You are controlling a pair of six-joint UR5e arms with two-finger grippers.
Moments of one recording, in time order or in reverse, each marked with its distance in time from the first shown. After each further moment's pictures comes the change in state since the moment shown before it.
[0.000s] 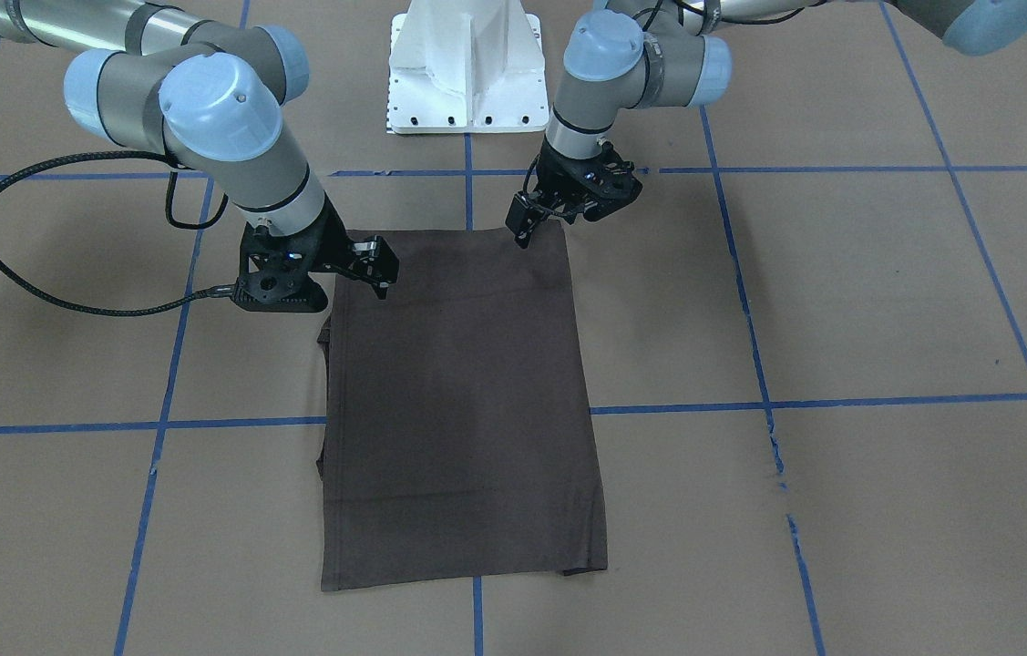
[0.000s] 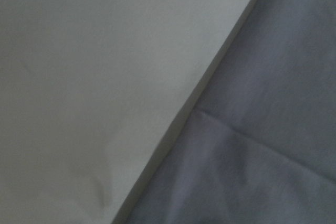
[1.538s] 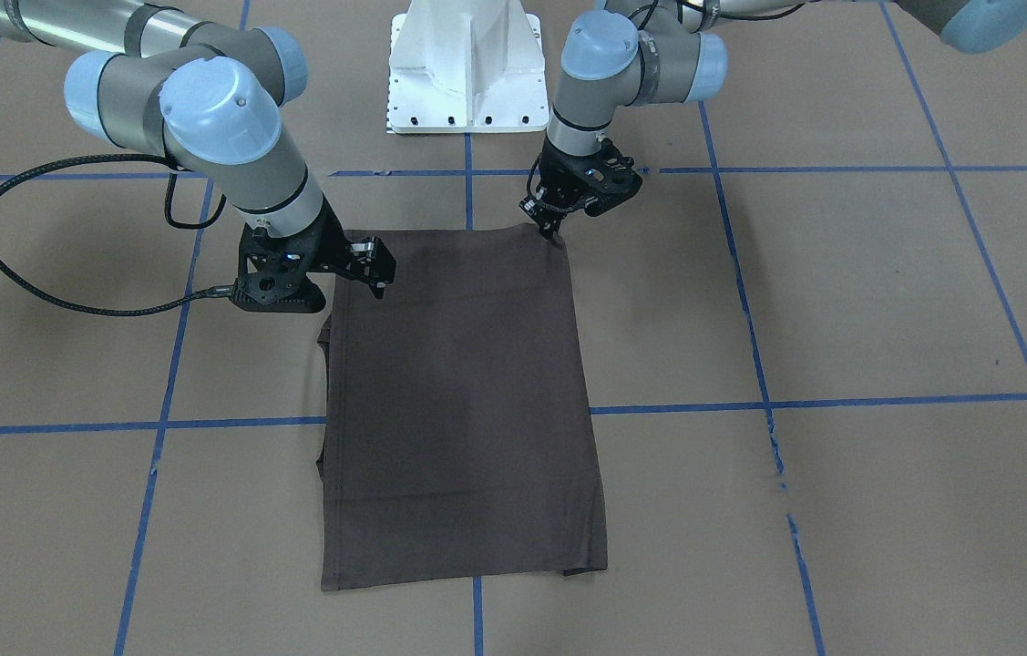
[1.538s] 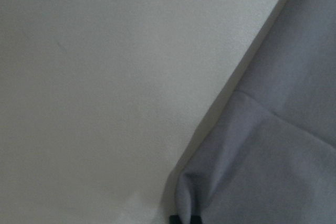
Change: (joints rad) left arm 0.004 0.002 -0.010 0.009 0.012 0.003; right arm -0.003 -0.013 0.001 0.000 0.000 -0.002
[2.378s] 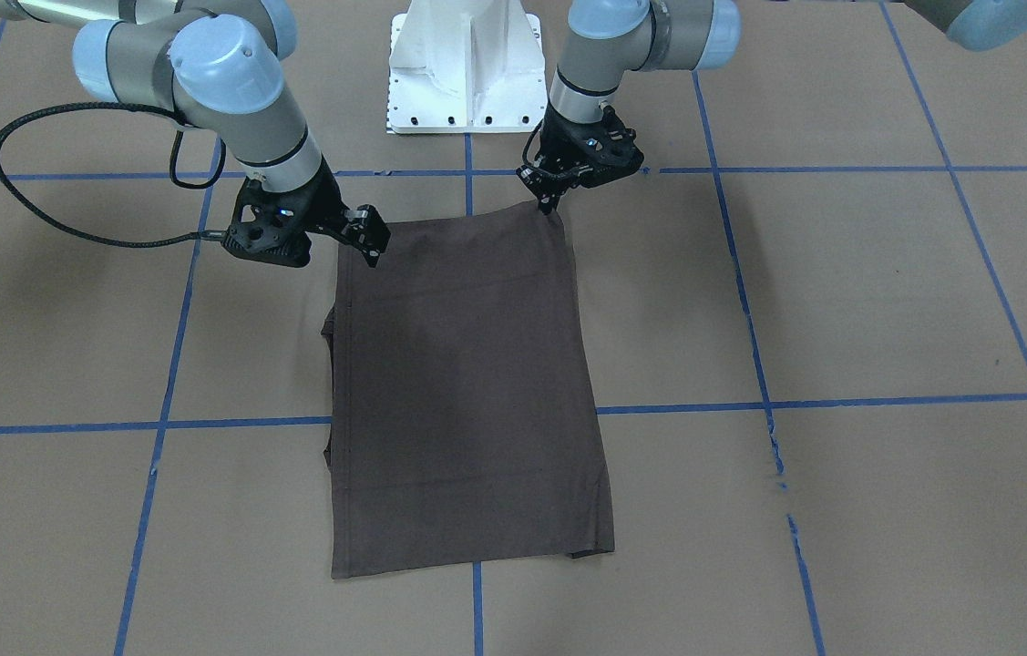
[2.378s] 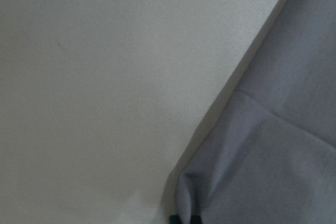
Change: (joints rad) left arm 0.002 0.028 -0.115 0.067 -0.011 0.149; right arm -0.183 -0.147 0.192 0.001 -0.182 0.436
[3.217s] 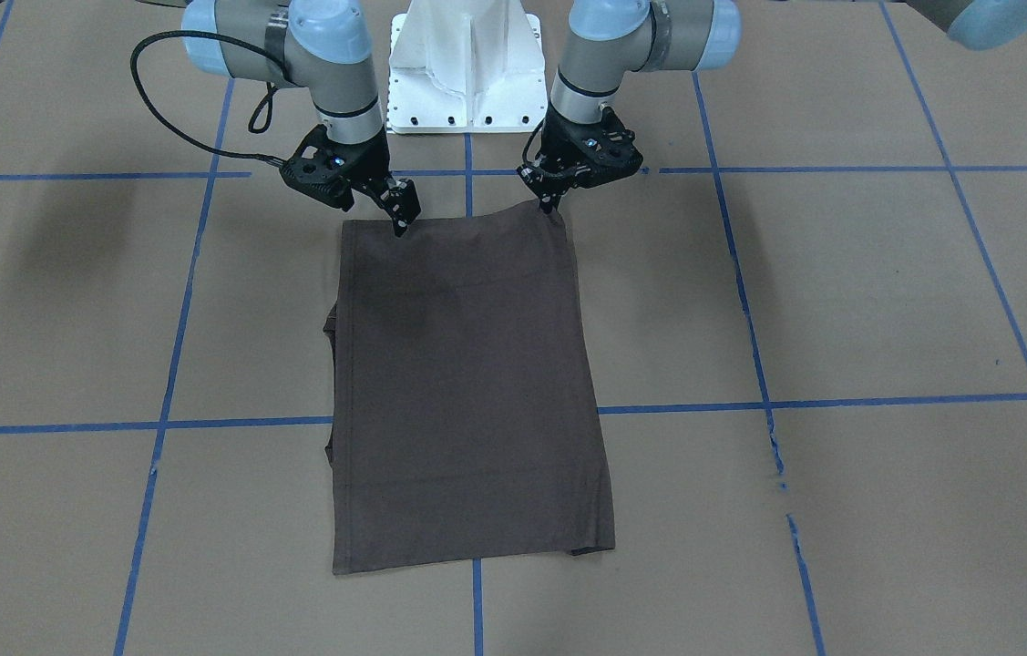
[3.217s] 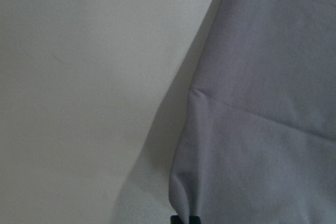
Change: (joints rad) left arm 0.003 -0.004 0.002 -0.001 -0.002 0.009; right arm -0.183 0.024 -0.068 -0.005 -0.224 0.247
